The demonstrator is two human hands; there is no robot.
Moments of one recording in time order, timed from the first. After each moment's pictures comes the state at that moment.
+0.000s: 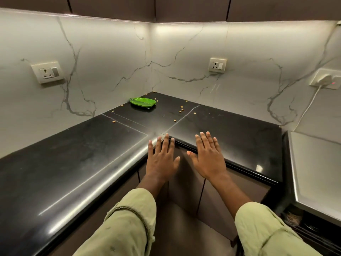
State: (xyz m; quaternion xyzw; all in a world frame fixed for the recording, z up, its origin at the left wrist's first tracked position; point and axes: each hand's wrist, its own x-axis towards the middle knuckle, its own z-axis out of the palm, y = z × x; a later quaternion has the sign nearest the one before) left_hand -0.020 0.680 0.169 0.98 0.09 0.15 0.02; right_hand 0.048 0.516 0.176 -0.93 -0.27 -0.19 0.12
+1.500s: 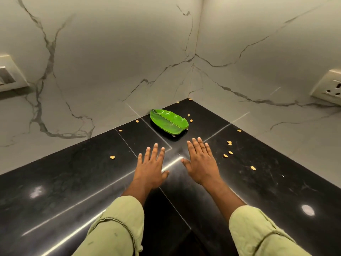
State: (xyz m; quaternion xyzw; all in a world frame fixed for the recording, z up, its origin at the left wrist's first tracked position) left_hand 0.361 0.978 0.118 0.96 0.25 -0.06 0.07; right_hand 0.493 0.833 0.128 -0.89 -0.45 -0.05 0.07
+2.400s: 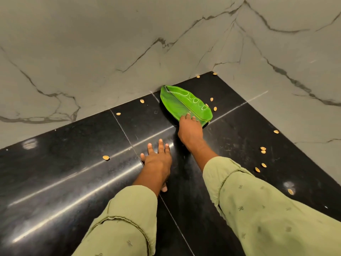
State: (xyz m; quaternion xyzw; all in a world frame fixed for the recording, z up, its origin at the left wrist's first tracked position) left_hand 0.467 1.083 0.073 0.86 0.30 -0.37 0.19; right_hand 0.609 1.062 0.058 -0.91 -0.40 0.02 -0.04
